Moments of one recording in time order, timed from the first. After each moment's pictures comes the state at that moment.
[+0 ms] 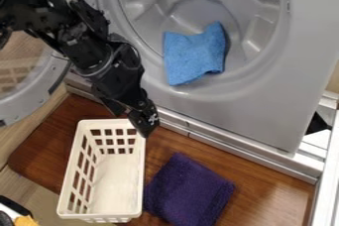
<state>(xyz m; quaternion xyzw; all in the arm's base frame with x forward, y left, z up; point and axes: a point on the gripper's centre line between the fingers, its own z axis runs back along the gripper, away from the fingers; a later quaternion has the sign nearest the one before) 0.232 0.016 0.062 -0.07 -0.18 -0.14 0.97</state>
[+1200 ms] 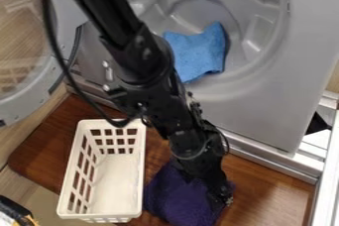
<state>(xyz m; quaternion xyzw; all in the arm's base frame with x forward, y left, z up) 0.241 -0.084 -0.041 -0.08 -0.13 -0.22 0.96</state>
